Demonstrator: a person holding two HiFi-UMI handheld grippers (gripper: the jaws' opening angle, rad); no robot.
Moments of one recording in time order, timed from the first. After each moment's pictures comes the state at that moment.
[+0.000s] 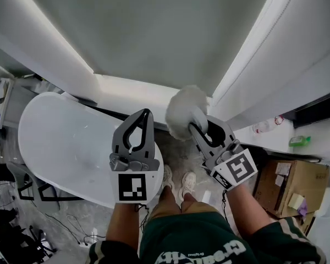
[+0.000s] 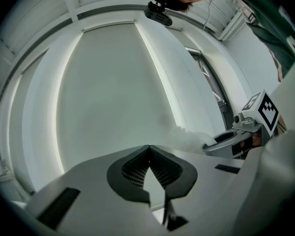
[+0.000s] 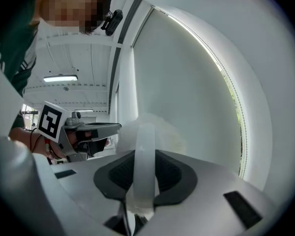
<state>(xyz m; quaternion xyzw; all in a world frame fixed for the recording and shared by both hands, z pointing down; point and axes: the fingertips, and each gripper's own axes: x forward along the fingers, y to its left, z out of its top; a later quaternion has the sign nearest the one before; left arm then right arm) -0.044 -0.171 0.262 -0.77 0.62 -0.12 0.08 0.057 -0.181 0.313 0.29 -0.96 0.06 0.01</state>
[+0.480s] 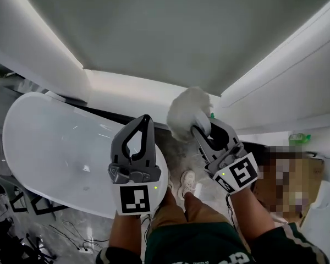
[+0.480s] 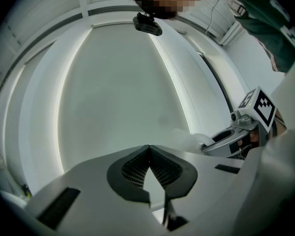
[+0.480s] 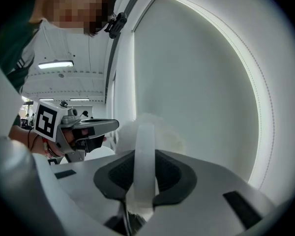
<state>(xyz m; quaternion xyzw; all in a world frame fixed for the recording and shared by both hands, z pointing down) -0.117 -0.200 0.329 -0.79 0.61 -0.10 0.08 -0.011 -0.212 0.377 0.31 -0.95 0.06 0.06</state>
